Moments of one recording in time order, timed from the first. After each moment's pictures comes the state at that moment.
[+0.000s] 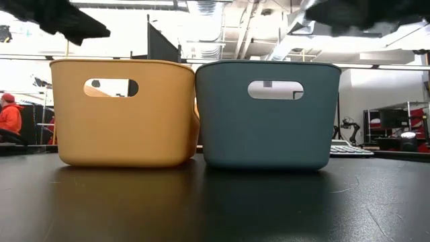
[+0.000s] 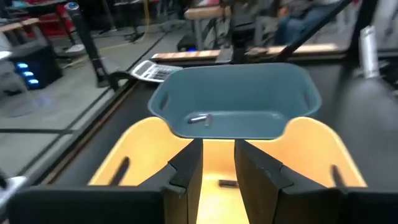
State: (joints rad) left arm -0.48 0.48 0.46 -0.23 -0.71 -0.05; right arm 0.41 0.94 0.43 0.43 0.45 -0.21
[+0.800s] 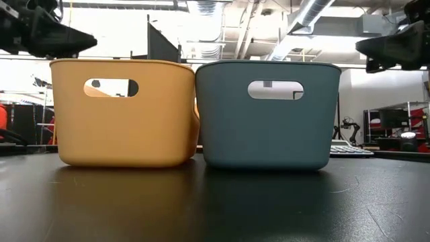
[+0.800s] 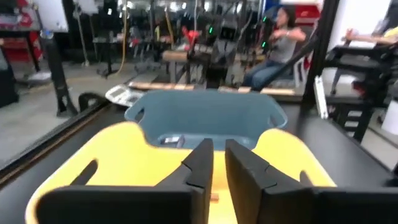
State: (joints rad) left arm -0.44 0.05 0.16 -0.10 -0.55 -0.02; right arm 0.40 0.00 0.02 0.07 0.36 -0.18
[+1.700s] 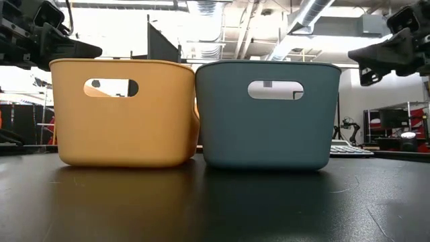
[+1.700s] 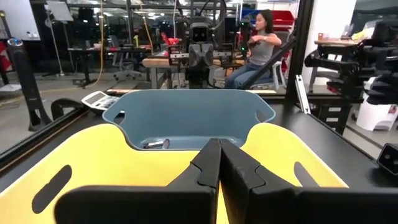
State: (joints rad) left arm -0.18 0.05 0.01 0.06 -0.20 0.01; right arm 0.13 0.00 0.02 0.01 0.08 0.02
